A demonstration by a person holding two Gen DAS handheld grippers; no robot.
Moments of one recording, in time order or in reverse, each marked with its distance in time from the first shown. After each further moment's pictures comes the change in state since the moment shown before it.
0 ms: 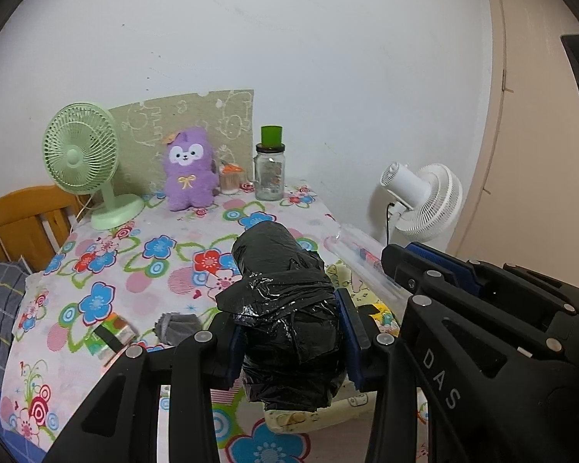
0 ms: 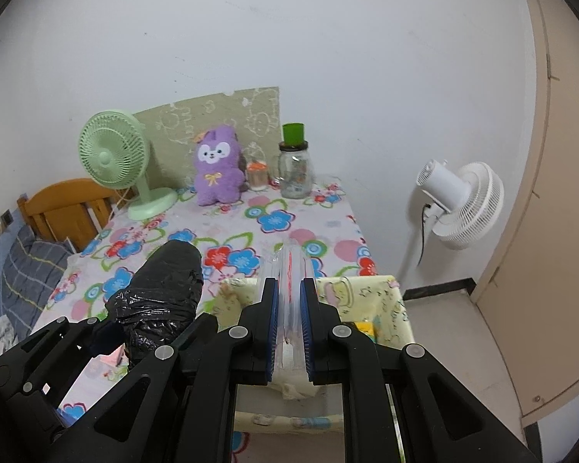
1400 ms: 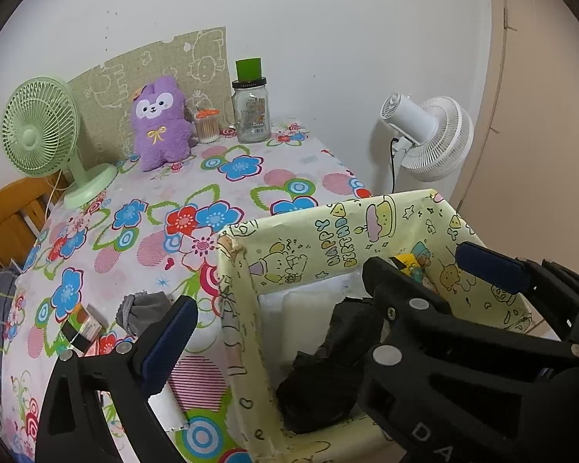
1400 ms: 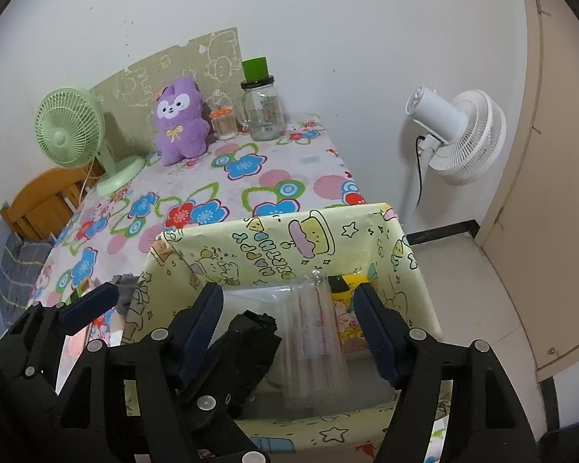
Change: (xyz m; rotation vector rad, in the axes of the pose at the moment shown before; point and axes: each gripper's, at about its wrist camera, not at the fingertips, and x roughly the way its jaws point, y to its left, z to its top) left arm 0.078 -0.010 -0.014 0.092 0.204 0.006; right arm 0.072 -0.029 -0.028 0.113 0.173 -0.017
